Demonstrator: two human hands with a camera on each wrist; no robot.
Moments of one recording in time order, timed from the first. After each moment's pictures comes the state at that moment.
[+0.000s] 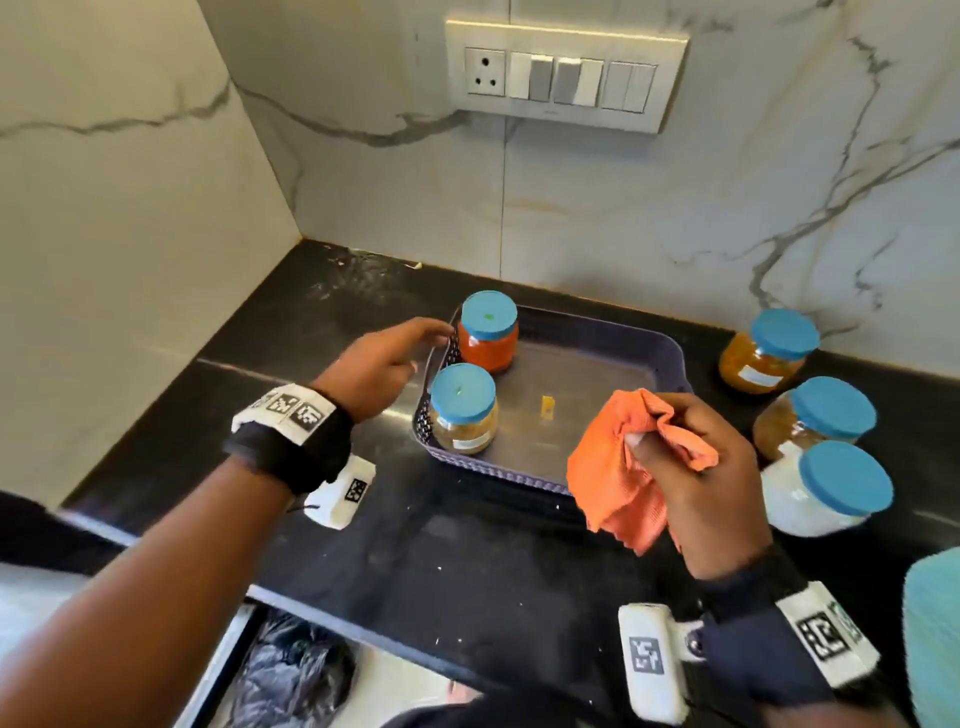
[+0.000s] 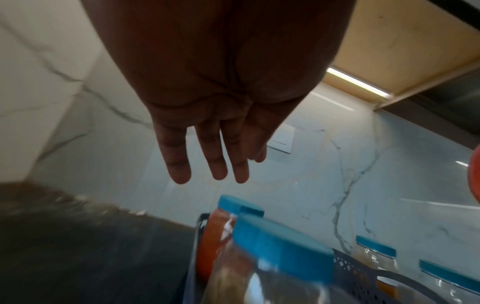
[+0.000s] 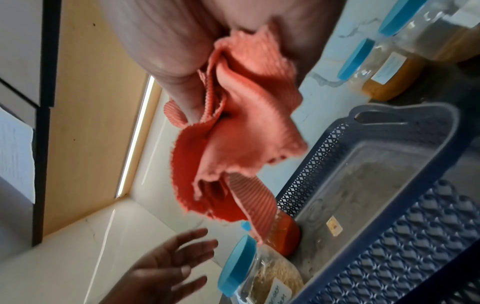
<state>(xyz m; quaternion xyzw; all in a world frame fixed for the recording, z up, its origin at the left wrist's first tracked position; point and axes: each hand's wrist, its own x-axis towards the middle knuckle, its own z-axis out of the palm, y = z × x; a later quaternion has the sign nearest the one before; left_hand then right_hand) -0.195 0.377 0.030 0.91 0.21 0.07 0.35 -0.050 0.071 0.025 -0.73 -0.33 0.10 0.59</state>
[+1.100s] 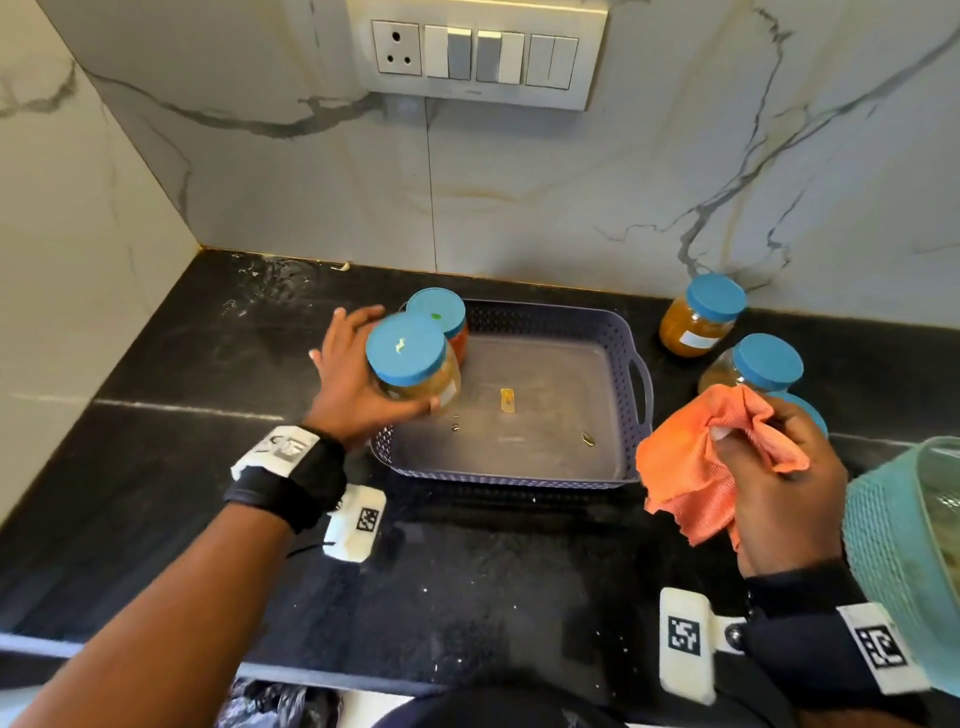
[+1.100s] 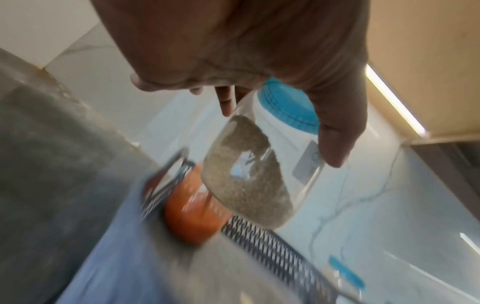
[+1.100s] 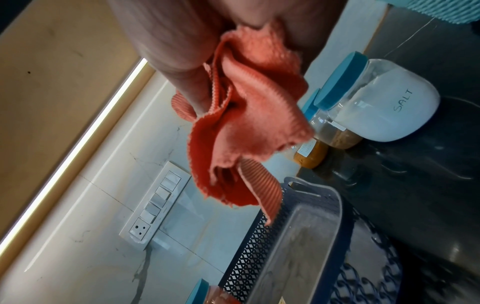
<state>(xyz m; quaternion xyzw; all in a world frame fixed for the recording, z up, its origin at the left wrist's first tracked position) -0.163 0.390 -0.033 0.88 0.20 0.20 0.38 -0.049 0.029 0.024 -0.80 -0.07 -0.04 0.59</state>
